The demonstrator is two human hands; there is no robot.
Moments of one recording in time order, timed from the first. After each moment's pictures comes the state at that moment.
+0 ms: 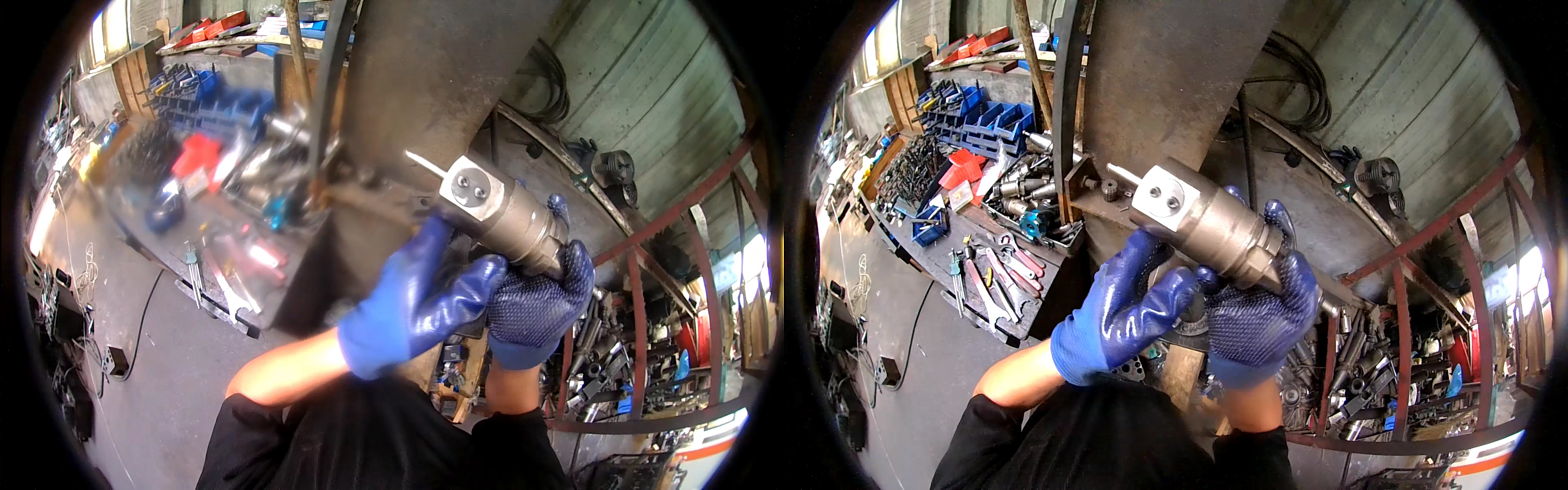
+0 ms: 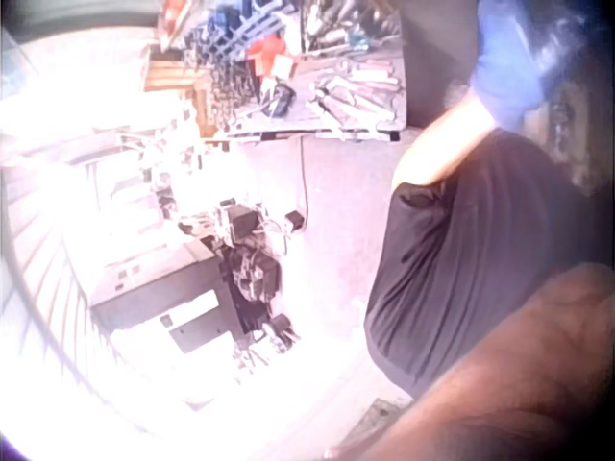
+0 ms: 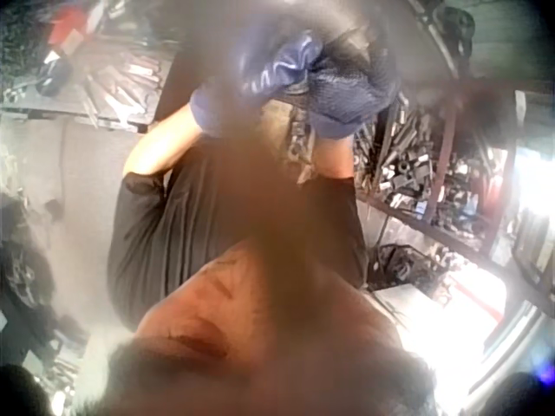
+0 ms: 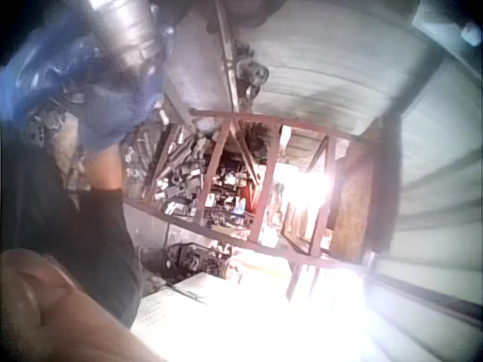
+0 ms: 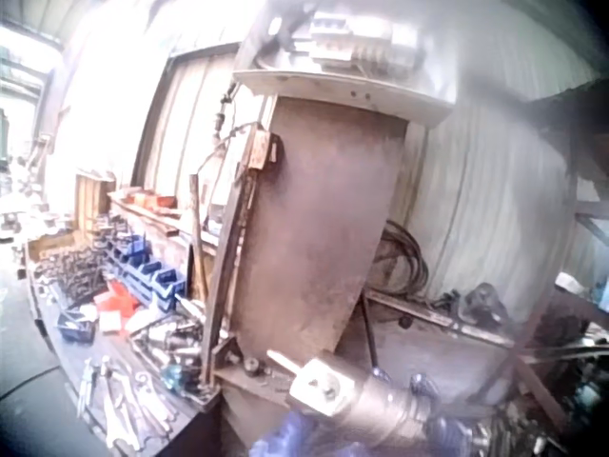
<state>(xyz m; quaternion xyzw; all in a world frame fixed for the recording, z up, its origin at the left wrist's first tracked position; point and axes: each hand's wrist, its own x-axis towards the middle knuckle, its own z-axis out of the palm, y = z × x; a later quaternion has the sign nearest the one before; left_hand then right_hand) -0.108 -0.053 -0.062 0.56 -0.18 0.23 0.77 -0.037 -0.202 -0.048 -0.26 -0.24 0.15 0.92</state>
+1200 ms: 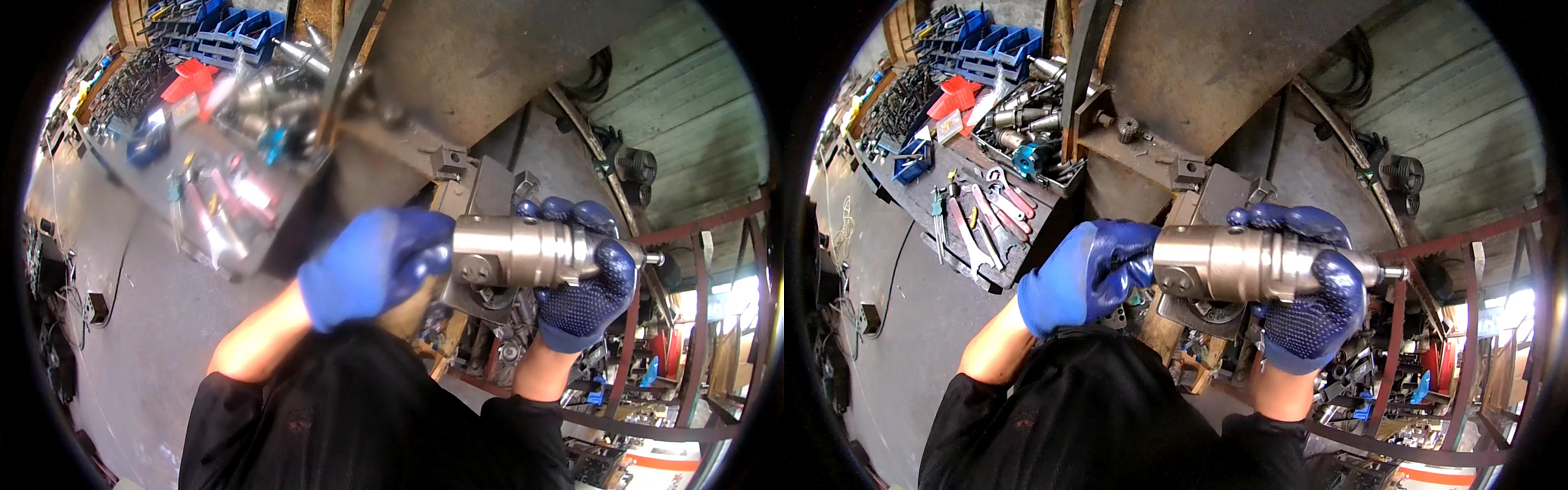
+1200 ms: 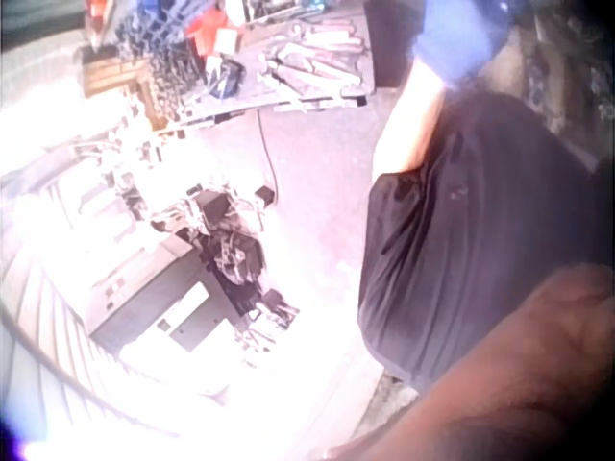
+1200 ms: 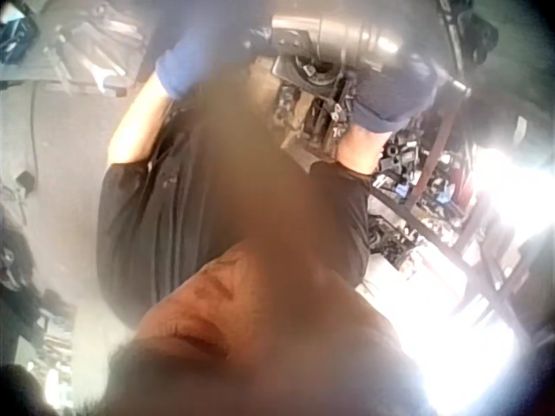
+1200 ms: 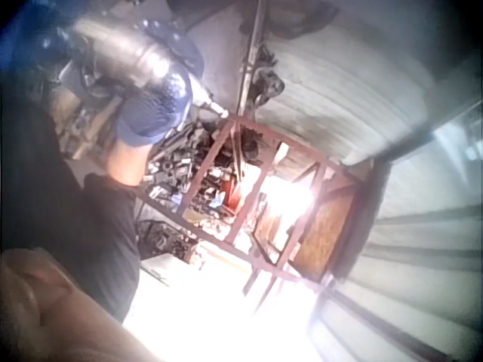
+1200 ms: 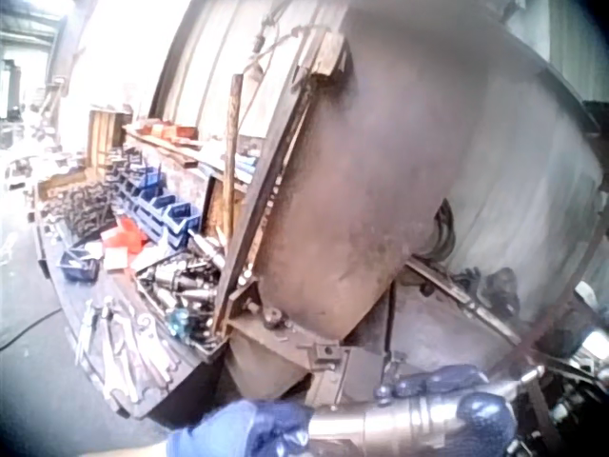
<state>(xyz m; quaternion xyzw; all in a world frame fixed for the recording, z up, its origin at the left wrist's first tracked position) -0.111 0.015 -0.134 0.77 -0.15 0.18 0.59 -0.019 -0.201 -0.044 -0.51 -0.25 0.09 0.82</state>
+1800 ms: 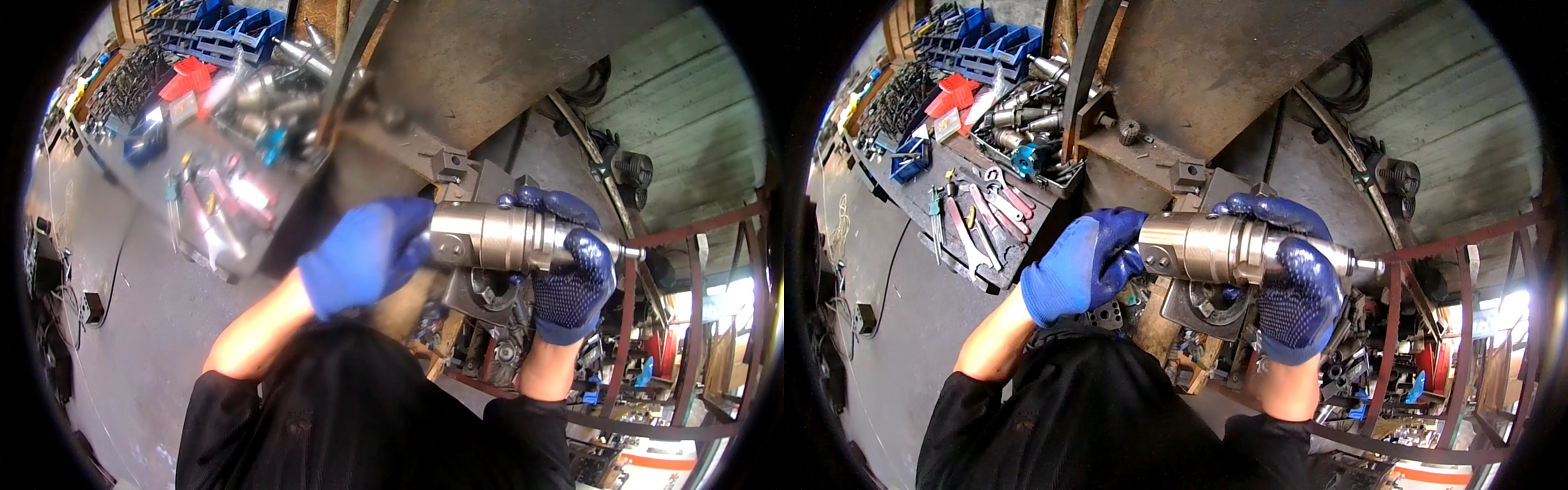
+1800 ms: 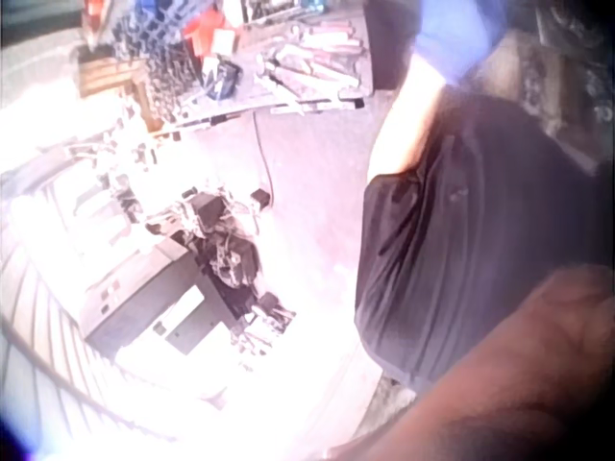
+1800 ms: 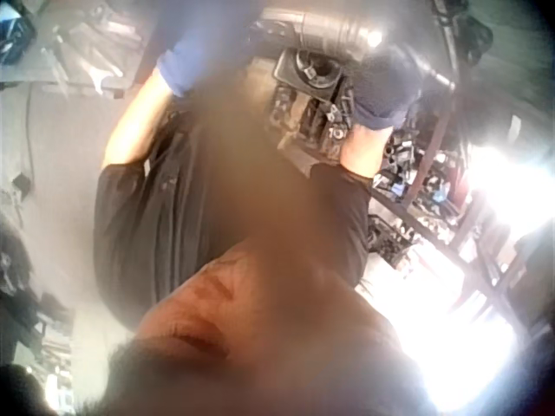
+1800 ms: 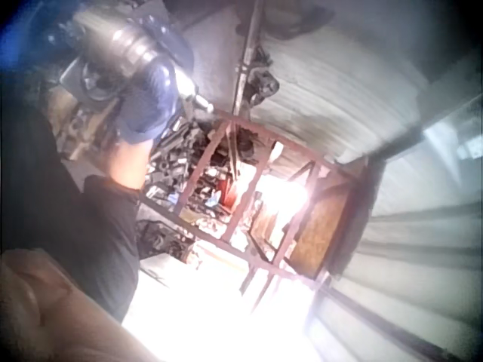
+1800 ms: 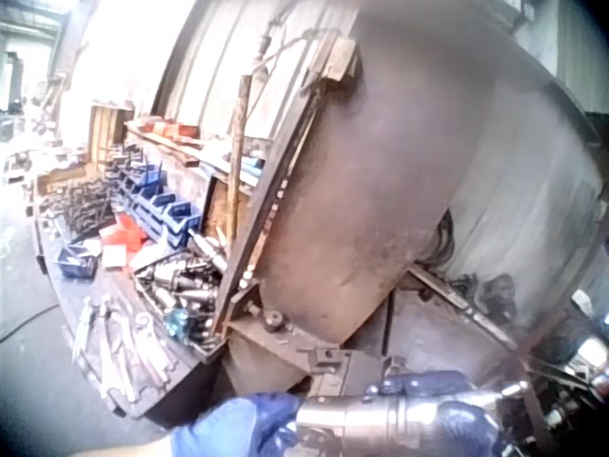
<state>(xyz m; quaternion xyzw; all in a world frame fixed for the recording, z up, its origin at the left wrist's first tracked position) -0.105 0.027 -0.147 0.83 -0.12 0.22 0.51 -0.018 -0.190 -0.041 -0.60 -0.32 0.08 0.73</state>
